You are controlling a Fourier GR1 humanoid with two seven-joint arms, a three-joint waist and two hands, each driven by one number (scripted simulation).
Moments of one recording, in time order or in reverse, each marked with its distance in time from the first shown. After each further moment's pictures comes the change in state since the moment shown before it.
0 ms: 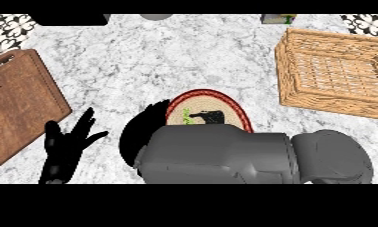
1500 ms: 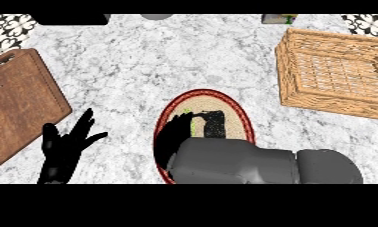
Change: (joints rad) left arm 0.012 -0.018 0.030 -0.002 -0.016 -0.040 -0.015; right arm 0.244 -0.003 0.100 0.068 0.167 -0.035 -0.027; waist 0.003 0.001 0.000
